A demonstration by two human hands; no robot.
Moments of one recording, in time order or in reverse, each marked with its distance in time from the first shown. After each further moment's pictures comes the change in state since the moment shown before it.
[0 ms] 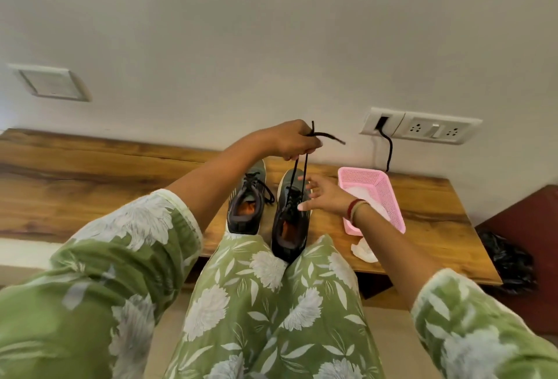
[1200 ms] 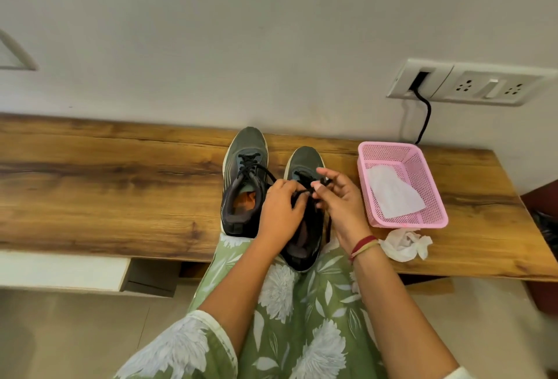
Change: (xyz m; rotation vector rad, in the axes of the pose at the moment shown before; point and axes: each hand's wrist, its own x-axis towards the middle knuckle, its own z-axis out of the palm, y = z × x) left_hand 0.027 -0.162 0.166 -0.063 0.582 -0.052; right_hand 0.038 0.046 0.066 0.800 0.529 -0.069
